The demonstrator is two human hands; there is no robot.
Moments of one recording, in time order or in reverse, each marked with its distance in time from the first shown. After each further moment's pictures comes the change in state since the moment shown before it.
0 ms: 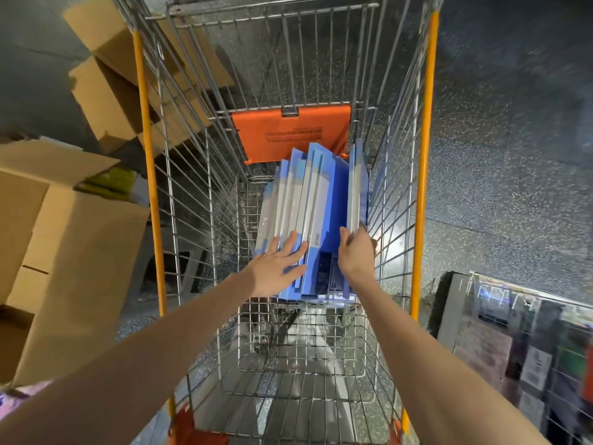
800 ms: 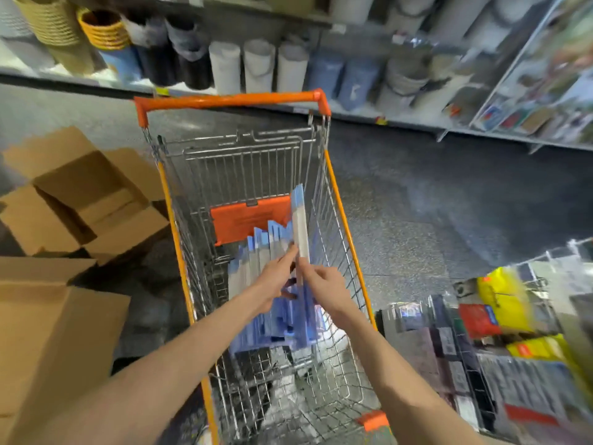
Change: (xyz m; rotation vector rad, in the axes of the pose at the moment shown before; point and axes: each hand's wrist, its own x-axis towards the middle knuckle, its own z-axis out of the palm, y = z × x) left_hand -0.142 0.078 -0.080 -1.228 0.142 0.218; right_hand -0.205 -0.105 -0.042 0.161 0.017 -0.236
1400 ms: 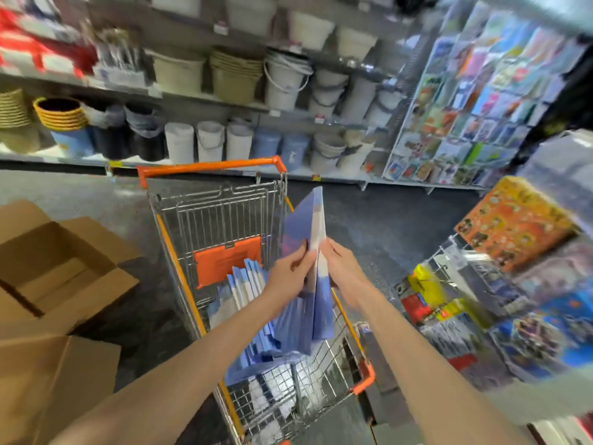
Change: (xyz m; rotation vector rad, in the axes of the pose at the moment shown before) left_hand -0.149 0.040 0.015 0.150 -0.143 0.509; right_hand -0.142 -0.109 -0.022 0.177 0.328 -0.171
